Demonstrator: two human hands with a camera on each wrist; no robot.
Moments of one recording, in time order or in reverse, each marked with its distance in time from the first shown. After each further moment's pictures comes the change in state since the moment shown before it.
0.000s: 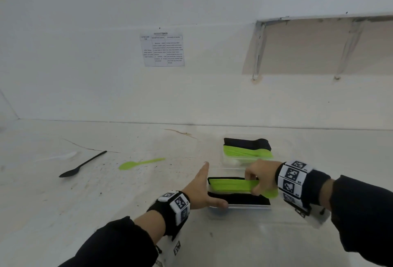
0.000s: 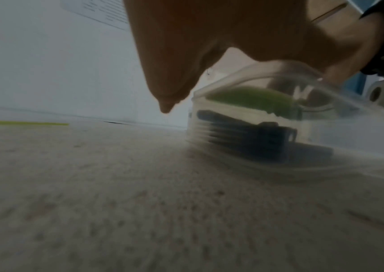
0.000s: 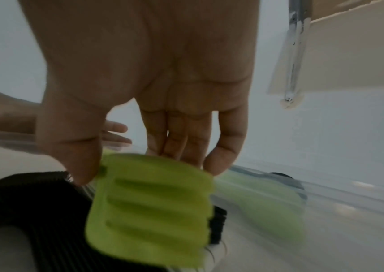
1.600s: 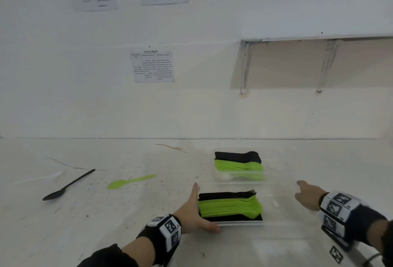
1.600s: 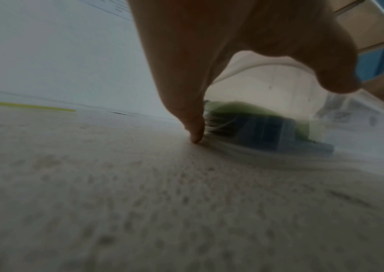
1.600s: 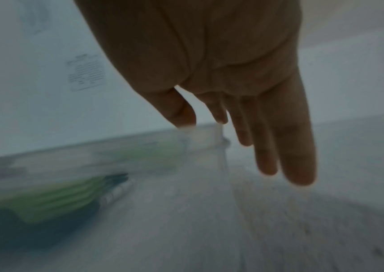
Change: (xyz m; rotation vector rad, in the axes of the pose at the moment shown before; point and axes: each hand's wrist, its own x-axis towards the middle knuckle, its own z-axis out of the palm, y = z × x) left_hand 0.007 -0.011 0.012 -0.334 -0.091 -0.017; right_hand -0.039 0.096 0.050 0.510 0.023 0.615
